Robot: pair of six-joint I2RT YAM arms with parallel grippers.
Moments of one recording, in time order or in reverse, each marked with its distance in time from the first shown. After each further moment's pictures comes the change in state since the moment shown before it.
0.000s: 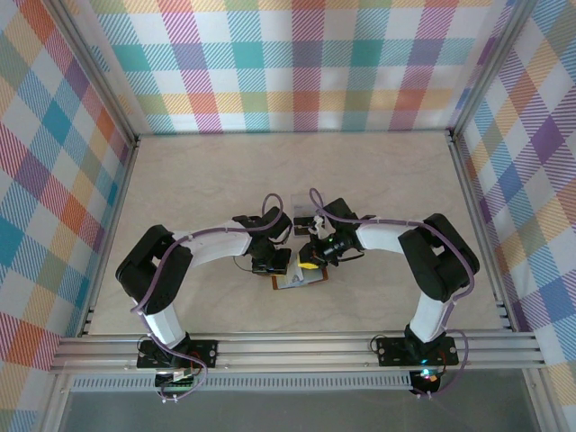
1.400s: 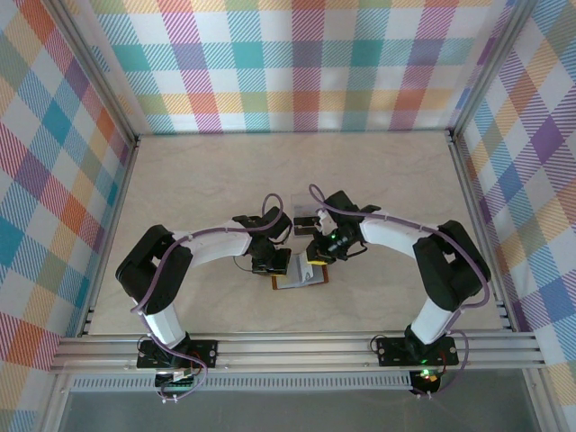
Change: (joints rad) left arm 0.000 0.000 0.000 0.000 0.001 0.000; right arm 0.002 -0.083 0.095 -0.292 0.195 -0.127
